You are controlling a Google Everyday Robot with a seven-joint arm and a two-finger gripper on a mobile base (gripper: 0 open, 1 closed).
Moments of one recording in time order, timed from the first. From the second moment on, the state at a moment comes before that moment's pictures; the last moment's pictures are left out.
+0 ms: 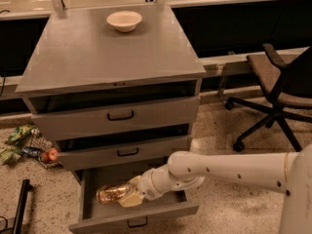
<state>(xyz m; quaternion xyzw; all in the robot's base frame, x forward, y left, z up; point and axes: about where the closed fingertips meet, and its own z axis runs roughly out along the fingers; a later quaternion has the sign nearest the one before) 0.439 0.110 0.481 -0.51 0.73 0.39 0.23</state>
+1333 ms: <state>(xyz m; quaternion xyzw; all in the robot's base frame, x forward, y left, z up) 0.494 0.080 0.294 -0.50 0.80 0.28 0.18</state>
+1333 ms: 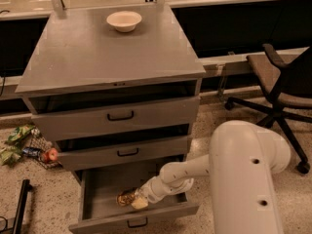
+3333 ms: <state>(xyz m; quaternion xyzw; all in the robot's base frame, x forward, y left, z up) 0.554 0.065 0.256 -0.45 0.83 0.23 0.26</state>
